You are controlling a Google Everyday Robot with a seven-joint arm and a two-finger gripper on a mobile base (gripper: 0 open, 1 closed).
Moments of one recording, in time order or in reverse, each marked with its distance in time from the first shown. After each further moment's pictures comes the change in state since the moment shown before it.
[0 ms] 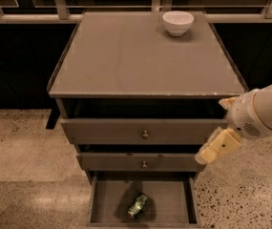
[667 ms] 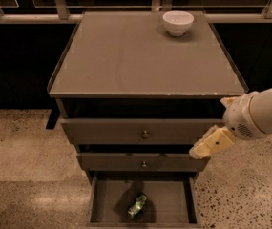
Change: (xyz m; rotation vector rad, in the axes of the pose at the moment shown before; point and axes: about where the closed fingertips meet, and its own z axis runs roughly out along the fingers) arm -0.004 -0.013 0.013 0.084 -0.051 0.070
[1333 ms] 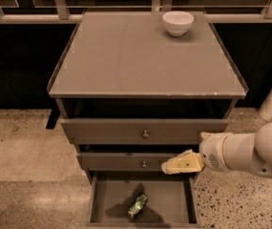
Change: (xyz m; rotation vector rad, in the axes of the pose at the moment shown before) arm 0.029 0.047 0.092 -0.080 -0.164 0.325
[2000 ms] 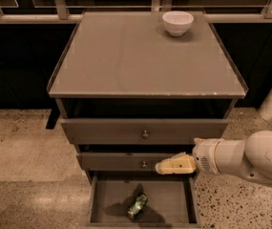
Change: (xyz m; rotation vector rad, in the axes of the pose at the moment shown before) arm 0.012 0.002 0.033 -0.042 -0.045 0.096
